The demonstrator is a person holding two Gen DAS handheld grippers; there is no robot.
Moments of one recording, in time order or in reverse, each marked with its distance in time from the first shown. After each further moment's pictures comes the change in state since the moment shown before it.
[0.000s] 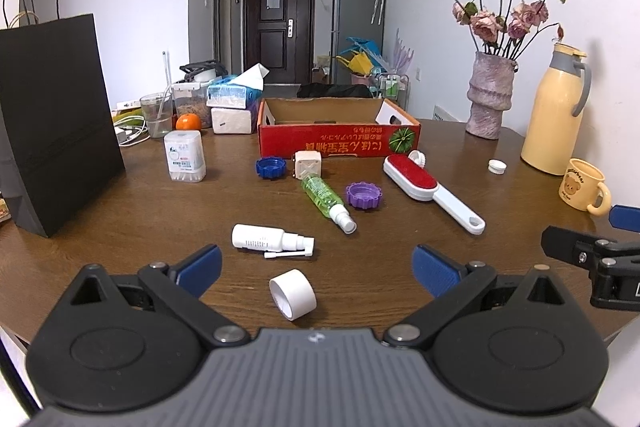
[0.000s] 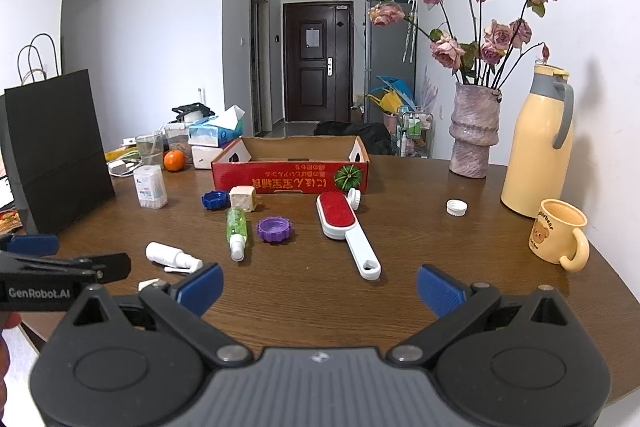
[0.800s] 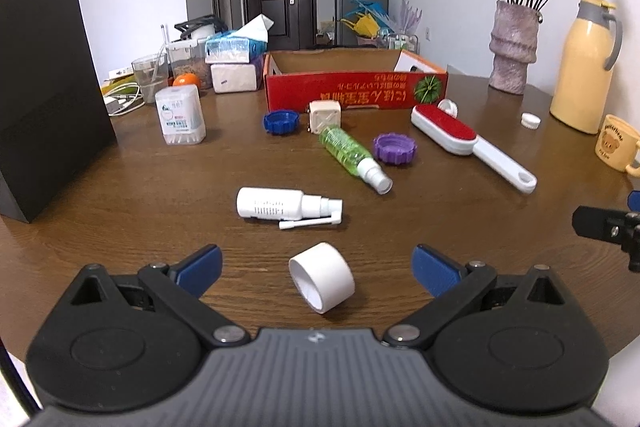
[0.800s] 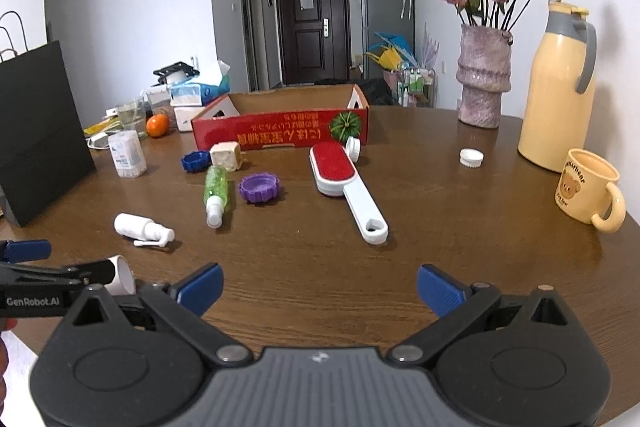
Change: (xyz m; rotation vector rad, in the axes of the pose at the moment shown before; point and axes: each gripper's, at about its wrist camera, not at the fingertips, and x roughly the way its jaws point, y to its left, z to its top) left arm 0.082 0.024 -0.026 0.044 0.104 0.024; right arm 0.078 -0.014 -0.020 0.048 0.123 0.010
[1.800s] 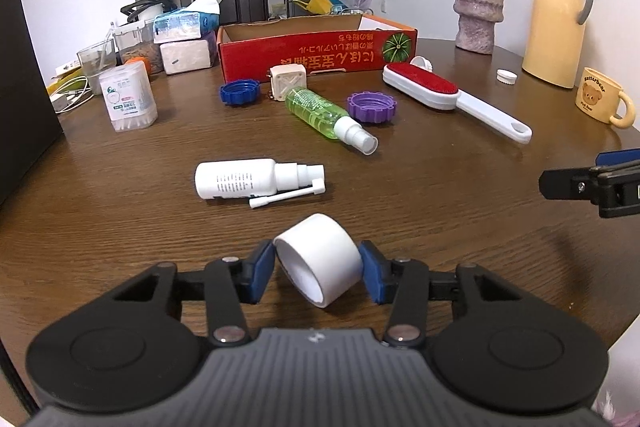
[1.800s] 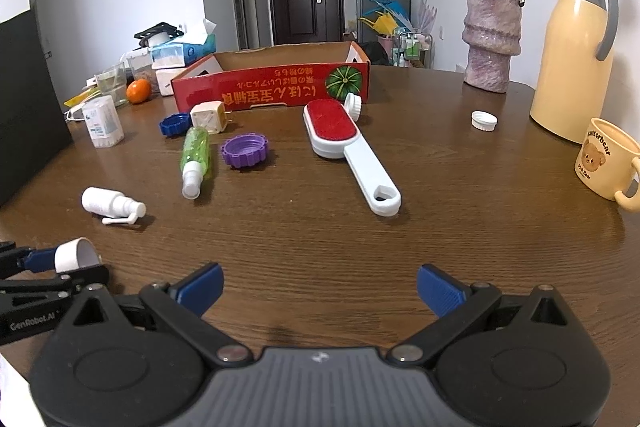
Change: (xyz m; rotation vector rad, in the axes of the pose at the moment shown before) left arm 0.047 0.008 -0.017 0.101 0.050 -0.120; right arm 0.058 0.006 -0.004 0.006 0.104 -0.026
